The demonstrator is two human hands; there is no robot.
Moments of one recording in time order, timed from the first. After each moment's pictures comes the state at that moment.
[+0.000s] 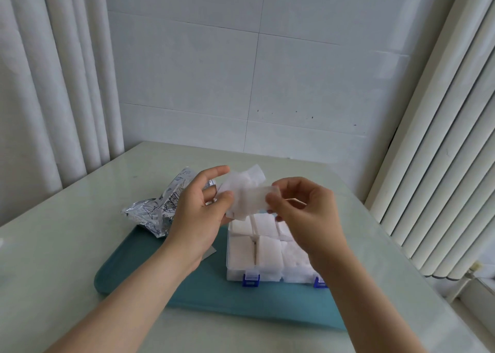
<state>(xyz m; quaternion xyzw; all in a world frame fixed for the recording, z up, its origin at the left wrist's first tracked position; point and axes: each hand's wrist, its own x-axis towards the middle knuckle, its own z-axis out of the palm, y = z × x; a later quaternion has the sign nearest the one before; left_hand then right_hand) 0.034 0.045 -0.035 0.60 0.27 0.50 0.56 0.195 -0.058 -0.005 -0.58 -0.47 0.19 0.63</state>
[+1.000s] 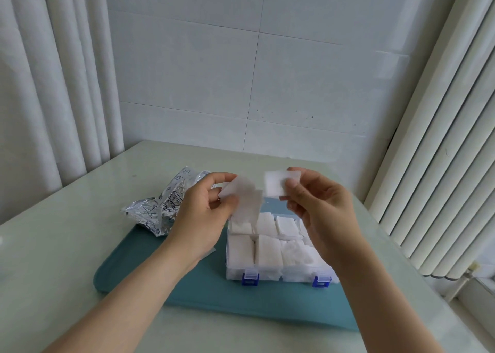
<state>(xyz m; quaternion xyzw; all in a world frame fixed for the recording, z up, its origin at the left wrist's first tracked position) 0.034 0.048 -0.040 0.66 0.27 0.48 0.51 0.218 -0.059 -0.003 -0.47 -0.42 0.29 0.72</state>
